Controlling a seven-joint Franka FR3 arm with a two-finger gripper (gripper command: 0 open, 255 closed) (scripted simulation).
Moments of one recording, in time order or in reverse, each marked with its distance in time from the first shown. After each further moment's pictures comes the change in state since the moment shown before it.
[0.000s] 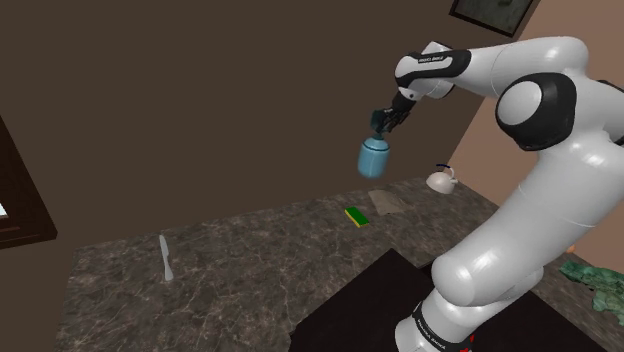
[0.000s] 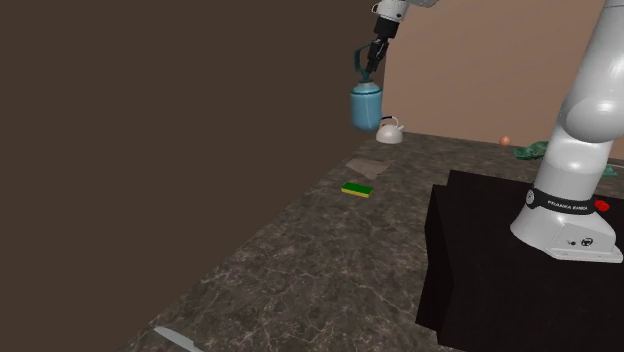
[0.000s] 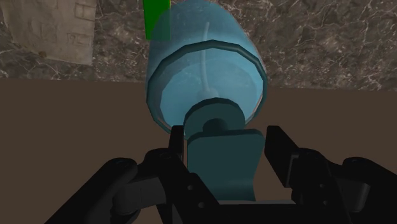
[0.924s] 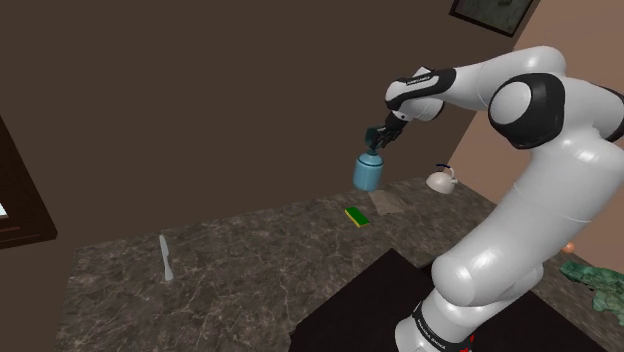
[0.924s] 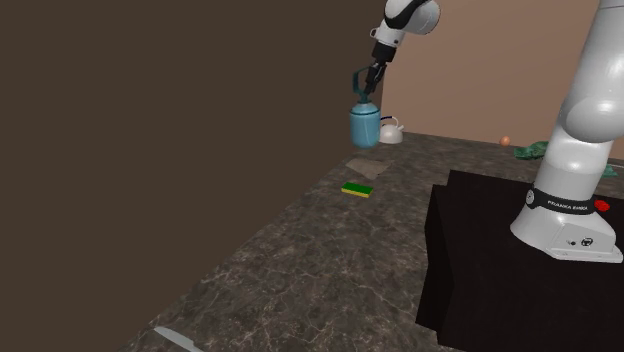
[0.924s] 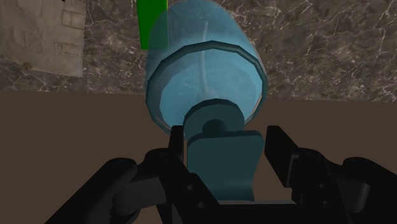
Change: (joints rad) arm 0.001 0.039 0.001 -0.147 0.032 0.182 -0.038
